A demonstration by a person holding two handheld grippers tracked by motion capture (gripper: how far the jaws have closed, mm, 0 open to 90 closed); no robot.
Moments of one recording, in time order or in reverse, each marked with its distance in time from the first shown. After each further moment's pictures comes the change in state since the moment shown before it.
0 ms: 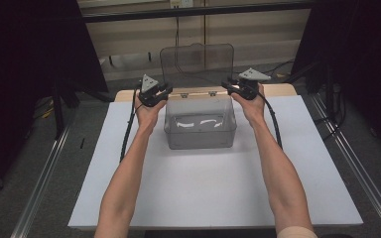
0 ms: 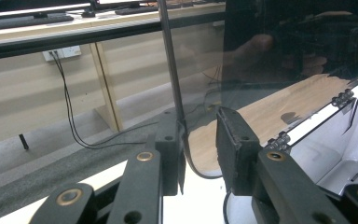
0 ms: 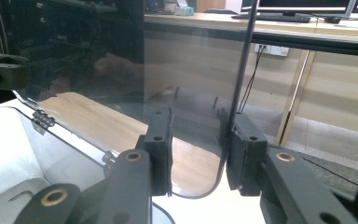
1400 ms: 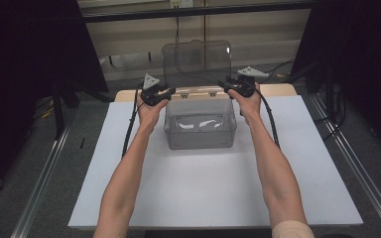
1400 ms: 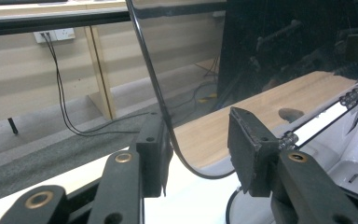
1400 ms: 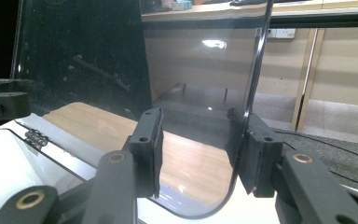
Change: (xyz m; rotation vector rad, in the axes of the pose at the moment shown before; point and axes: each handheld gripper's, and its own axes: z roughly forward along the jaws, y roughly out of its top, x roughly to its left) left arm 0.002 -0.001 0.010 0.048 -0.014 -0.050; right arm -0.004 -0.001 0.018 0.014 0.013 0.120
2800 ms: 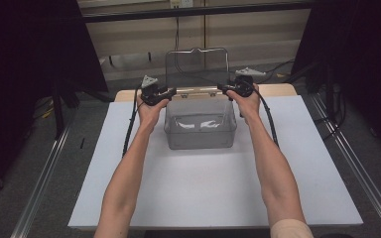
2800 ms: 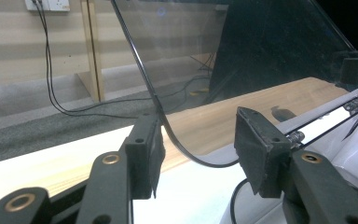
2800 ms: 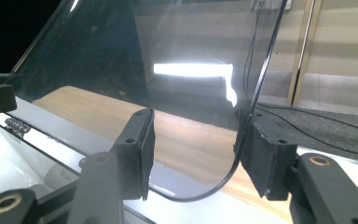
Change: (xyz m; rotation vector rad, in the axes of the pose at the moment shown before) left arm 0.005 -0.006 0.006 0.034 -0.018 -0.141; right arm -0.001 -0.003 0.006 0.096 -0.032 0.036
